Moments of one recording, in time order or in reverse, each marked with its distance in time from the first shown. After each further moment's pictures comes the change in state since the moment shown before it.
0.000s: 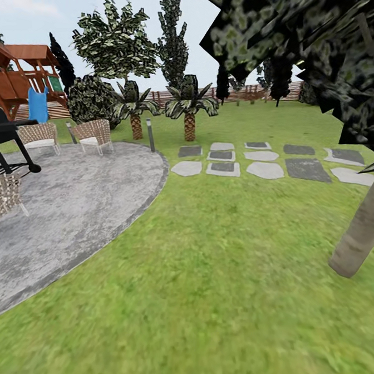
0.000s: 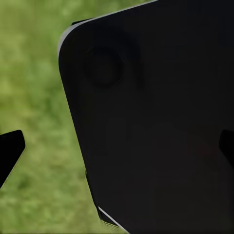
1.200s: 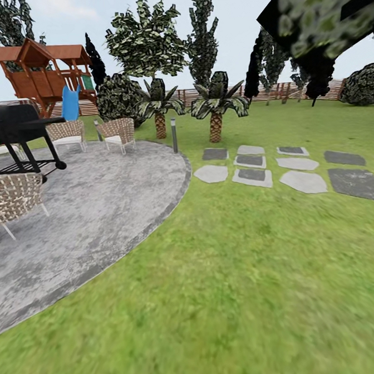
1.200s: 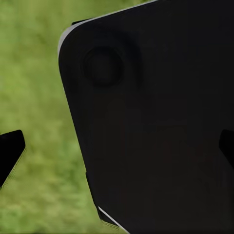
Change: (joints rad) left arm 0.000 0.000 0.000 0.000 0.000 0.000 0.000; right arm 0.000 0.000 0.000 0.001 0.000 0.000 0.000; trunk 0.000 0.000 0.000
